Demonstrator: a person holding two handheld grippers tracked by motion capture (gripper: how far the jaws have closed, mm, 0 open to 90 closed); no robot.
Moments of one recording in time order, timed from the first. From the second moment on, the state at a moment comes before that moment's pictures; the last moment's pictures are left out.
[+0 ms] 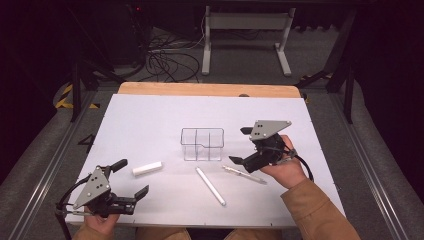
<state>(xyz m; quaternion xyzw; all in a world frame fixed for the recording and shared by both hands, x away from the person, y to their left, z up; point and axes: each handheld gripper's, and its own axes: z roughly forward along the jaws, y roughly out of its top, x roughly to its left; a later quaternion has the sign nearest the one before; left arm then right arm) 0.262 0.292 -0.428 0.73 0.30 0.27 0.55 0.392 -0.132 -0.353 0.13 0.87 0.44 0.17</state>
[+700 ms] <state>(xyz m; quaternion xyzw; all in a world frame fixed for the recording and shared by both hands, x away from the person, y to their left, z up) 0.262 0.292 -0.428 0.73 0.29 0.27 0.55 0.380 -0.176 -0.392 0.18 0.87 0.42 0.16</state>
